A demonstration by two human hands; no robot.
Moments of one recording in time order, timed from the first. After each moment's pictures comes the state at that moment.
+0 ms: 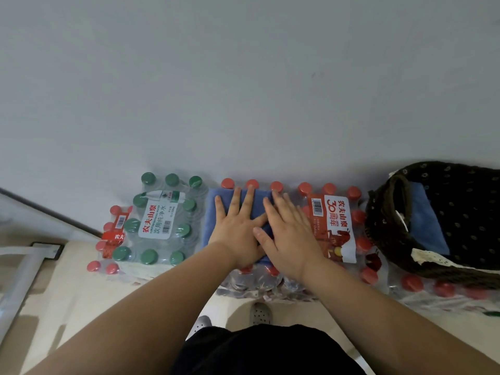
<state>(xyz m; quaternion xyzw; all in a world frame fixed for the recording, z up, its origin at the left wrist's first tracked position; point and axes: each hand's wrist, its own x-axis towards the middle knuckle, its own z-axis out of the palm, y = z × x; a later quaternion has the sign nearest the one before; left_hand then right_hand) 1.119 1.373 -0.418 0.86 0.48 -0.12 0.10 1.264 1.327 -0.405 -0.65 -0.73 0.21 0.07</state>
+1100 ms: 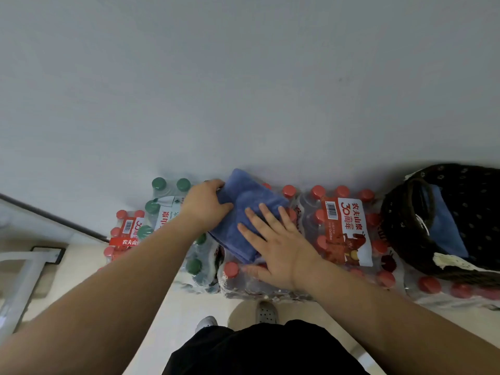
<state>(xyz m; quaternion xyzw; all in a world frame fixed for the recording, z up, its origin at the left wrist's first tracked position) 1.040 1.443 -0.379 0.72 0.62 0.10 0.29 1.232 1.340 -0.425 -0.49 -0.86 0.10 -0.04</state>
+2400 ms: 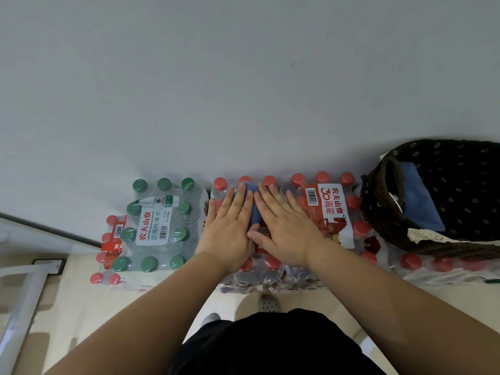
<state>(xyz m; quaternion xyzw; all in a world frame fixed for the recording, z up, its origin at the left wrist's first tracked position) 1.099 1.366 -0.422 0.86 0.49 -0.04 0.11 1.274 1.337 -0.409 -0.59 -0.79 0.17 0.00</state>
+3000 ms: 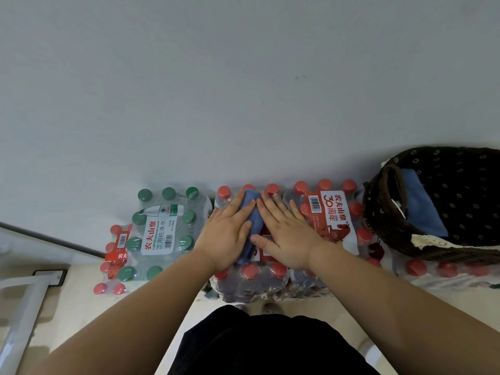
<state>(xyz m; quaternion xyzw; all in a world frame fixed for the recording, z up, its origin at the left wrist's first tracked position) 1.082 1.388 -0.412 0.84 0.48 0.03 0.24 1.273 1.348 -0.416 -0.59 -0.77 0.24 -0.01</state>
